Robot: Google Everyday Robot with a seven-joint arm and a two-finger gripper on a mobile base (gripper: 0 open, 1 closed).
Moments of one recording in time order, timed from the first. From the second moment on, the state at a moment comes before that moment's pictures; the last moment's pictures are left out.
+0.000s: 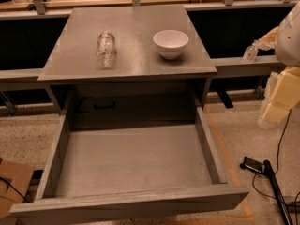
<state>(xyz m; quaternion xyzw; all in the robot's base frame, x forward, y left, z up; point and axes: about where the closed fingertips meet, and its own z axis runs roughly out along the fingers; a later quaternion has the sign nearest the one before) 0.438 -0.216 0.977 -0.60 0.78 -0.04 0.16</state>
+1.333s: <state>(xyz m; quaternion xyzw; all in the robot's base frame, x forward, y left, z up) 0.489 -0.178 0.956 -0.59 0.78 0.01 0.23</state>
